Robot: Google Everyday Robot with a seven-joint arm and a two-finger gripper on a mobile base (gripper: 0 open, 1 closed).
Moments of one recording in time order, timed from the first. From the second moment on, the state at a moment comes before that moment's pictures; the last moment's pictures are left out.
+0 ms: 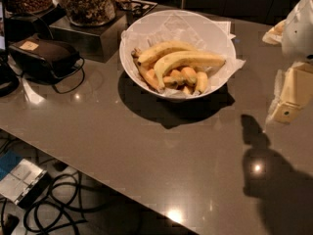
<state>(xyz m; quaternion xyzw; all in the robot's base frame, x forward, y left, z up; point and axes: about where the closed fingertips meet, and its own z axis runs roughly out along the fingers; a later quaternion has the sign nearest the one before) 0.438 -0.217 0.976 -0.60 0.78 -0.03 0.16</state>
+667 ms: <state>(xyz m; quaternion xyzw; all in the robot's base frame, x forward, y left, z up) 0.442 -0.215 0.978 -0.59 0.79 -0.05 0.15</state>
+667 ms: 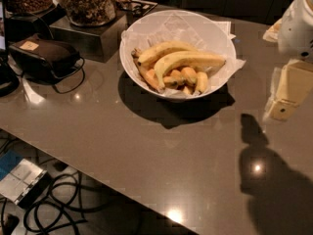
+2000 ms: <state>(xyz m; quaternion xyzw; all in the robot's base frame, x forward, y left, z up) 0.474 -0.166 0.992 -0.64 0.75 -0.07 0.15</state>
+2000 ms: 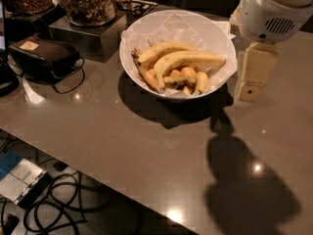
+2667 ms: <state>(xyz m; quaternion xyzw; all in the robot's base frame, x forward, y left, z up) 0.535 -0.121 0.996 -0.67 0.72 -0.06 0.15</state>
